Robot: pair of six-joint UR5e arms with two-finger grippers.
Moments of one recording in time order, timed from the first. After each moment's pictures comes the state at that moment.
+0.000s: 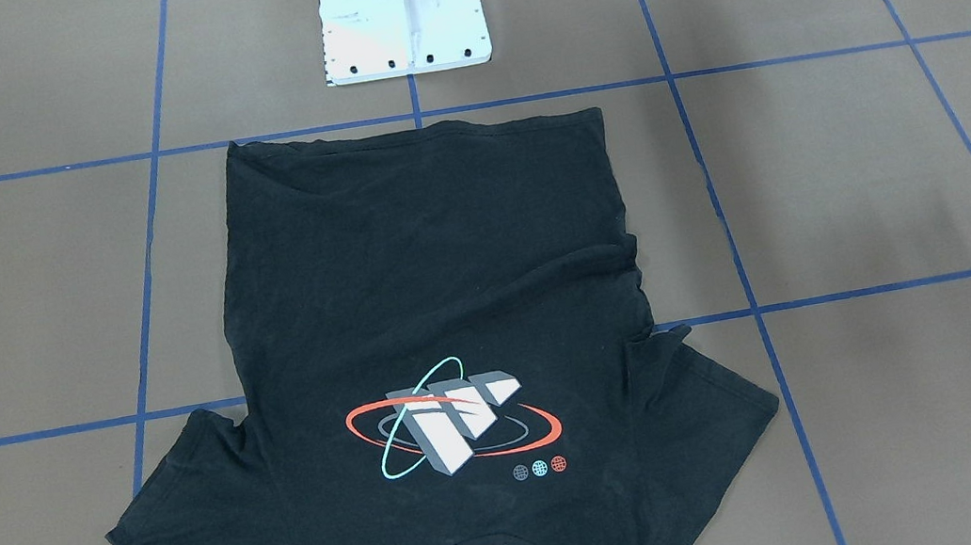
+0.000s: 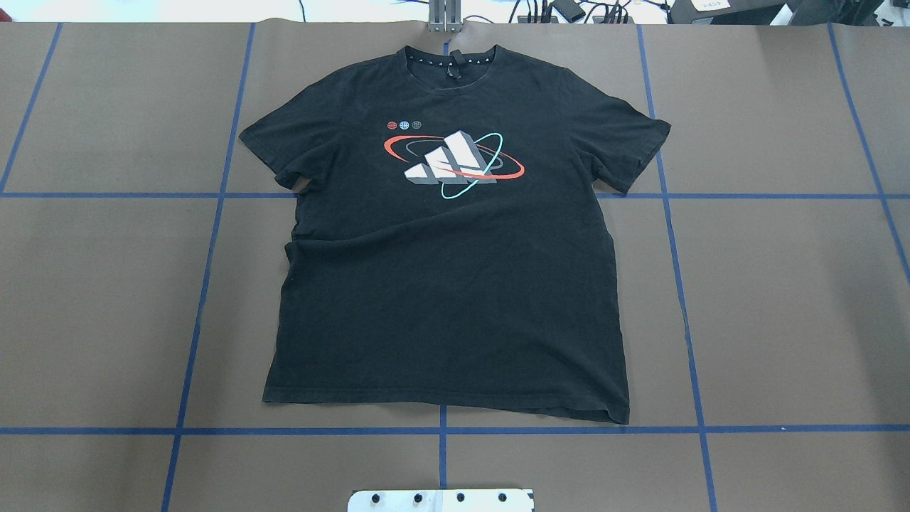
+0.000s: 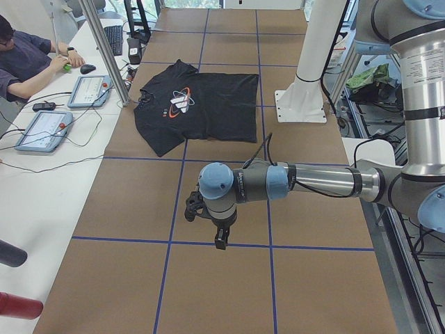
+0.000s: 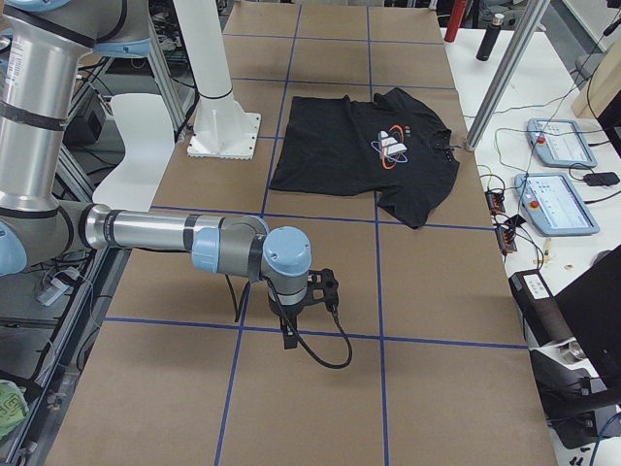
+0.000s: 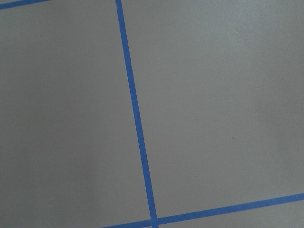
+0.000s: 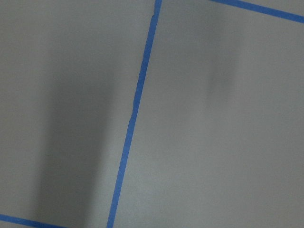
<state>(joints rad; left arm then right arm) -1.59 -1.37 -1.85 -1.37 -2.37 0.28 1.61 -1.88 1.87 -1.65 2.29 -0.30</state>
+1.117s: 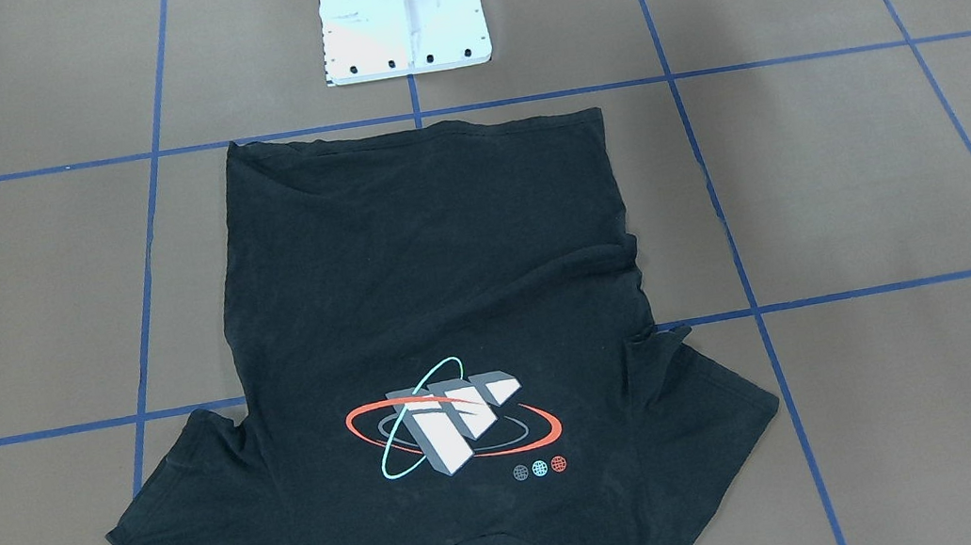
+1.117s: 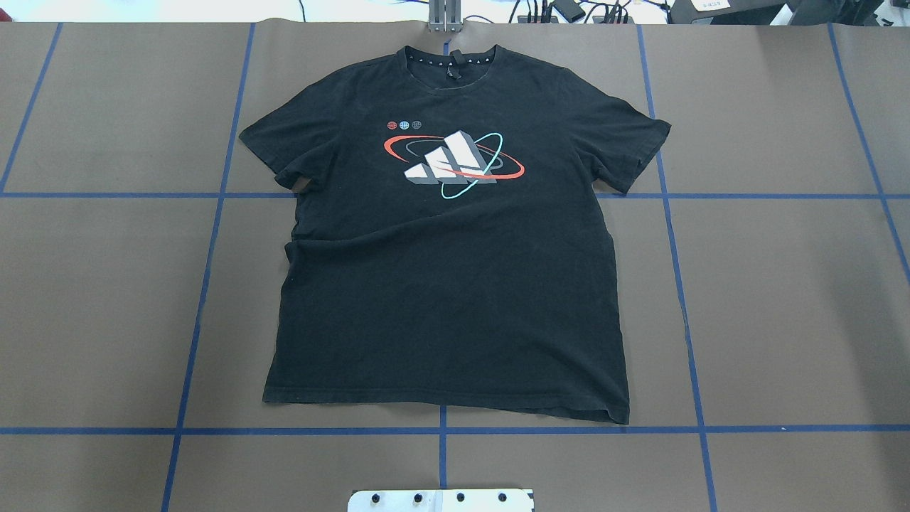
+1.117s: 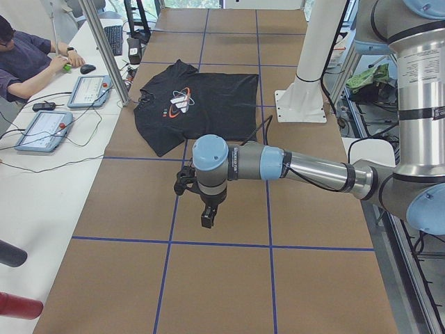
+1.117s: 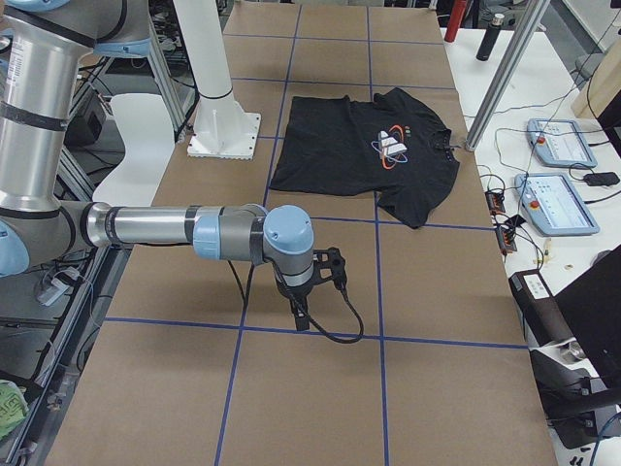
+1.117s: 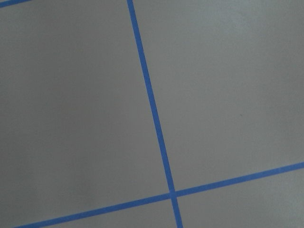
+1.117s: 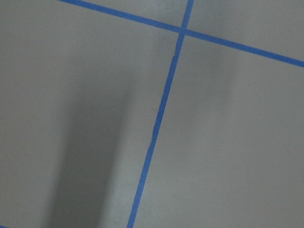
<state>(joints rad) -1.59 -1.45 -1.93 -1.37 -2.39 0.25 1.61 -1.87 1.93 -1.58 2.33 -0.27</state>
